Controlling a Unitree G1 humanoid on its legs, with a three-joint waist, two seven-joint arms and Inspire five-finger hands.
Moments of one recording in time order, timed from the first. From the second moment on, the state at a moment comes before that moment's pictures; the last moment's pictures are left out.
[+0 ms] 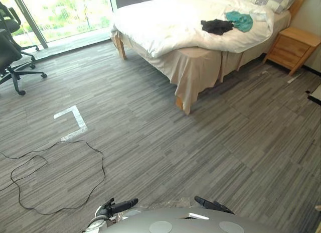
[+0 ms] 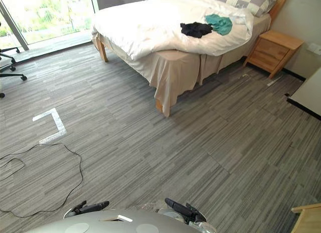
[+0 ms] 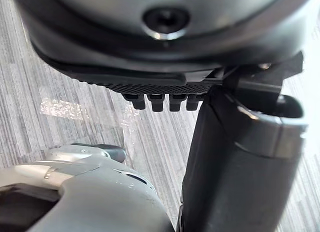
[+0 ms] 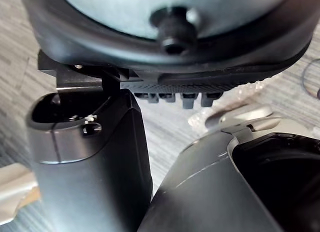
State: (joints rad) left arm 0.19 0.14 0.05 1.04 -0.27 0.04 0.01; right arm 0.21 -0.12 -0.16 1.04 0.28 0.07 0.19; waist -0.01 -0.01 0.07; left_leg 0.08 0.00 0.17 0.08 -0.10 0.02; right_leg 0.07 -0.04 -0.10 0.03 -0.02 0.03
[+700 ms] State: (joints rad) left arm 0.18 0.17 0.05 1.05 -0.26 0.02 -0.03; right arm 0.20 -0.08 -0.19 1.01 0.38 0.05 0.18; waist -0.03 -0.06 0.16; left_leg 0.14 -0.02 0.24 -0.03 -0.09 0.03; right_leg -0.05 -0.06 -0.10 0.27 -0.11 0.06
